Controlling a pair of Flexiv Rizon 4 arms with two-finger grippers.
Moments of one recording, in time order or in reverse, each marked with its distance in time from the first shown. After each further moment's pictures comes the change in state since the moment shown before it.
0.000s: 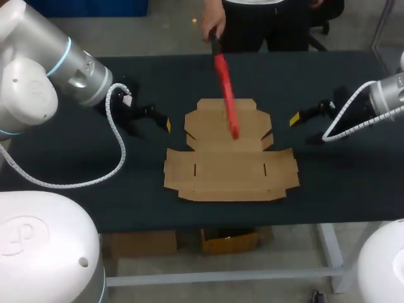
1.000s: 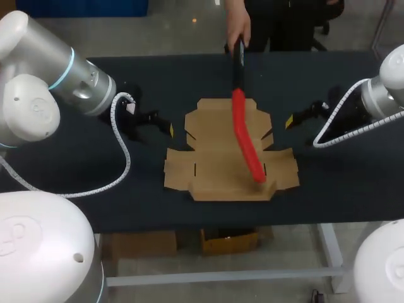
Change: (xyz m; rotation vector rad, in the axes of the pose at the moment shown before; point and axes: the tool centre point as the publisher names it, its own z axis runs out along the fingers) left arm 0.007 0.012 0.004 0.048 -0.022 -0.007; right arm 0.005 -0.007 0.003 -0.053 -0.146 0.013
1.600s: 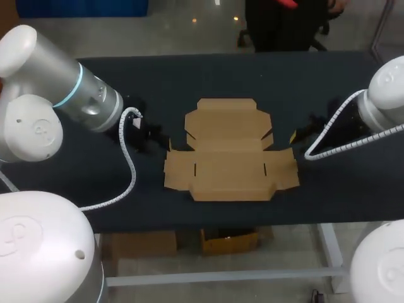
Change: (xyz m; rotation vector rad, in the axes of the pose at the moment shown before) left arm 0.013 0.037 0.005 0.019 -0.051 -0.050; right arm 0.009 -0.044 -0.003 -0.034 -0.083 0.130
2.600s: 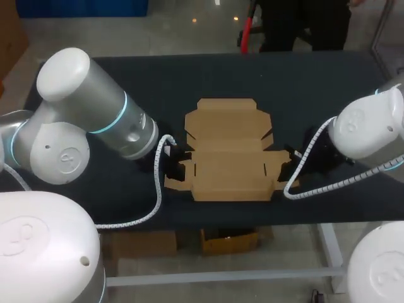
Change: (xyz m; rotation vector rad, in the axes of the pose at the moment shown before) left arm 0.047 0.071 0.035 -0.042 -0.096 -0.052; right arm 0.005 -0.092 0.035 0.053 -0.129 0.038
